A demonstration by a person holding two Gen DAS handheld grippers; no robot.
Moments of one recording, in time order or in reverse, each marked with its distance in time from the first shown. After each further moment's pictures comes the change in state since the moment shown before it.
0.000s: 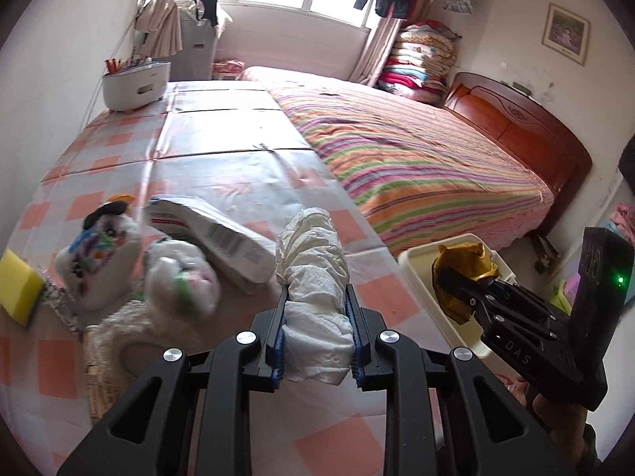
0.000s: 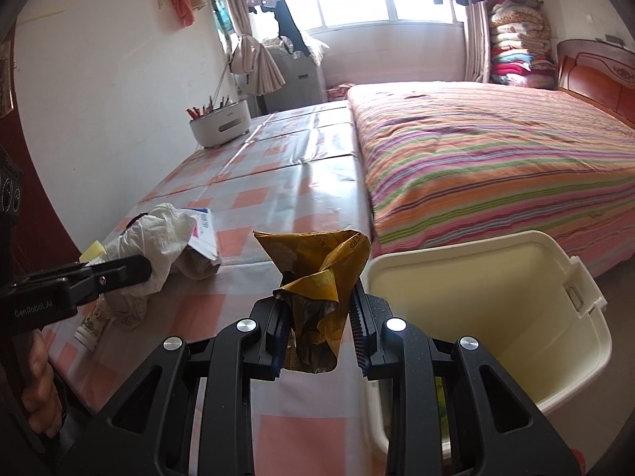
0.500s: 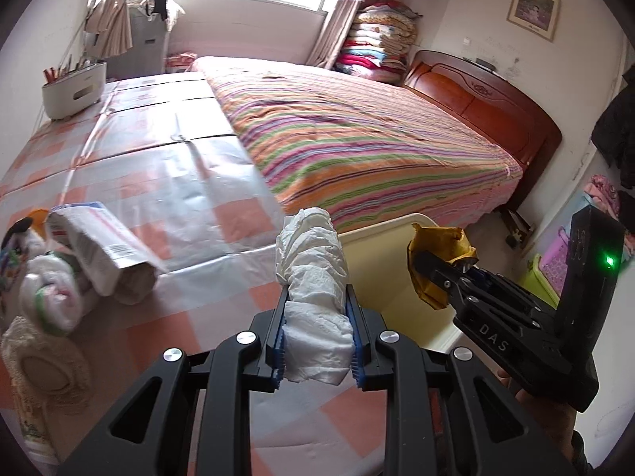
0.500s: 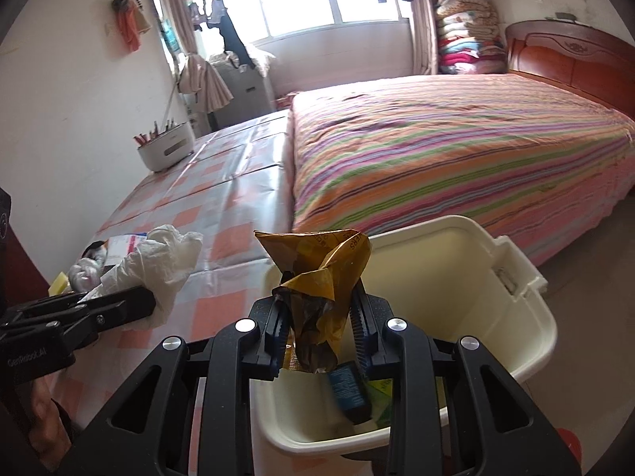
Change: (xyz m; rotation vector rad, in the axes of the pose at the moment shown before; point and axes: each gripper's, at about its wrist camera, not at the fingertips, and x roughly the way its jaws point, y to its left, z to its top) left arm 0.042 -0.074 0.002 0.078 0.050 -0.126; right arm -0.016 -0.065 -0.003 0.123 -0.031 -0.136
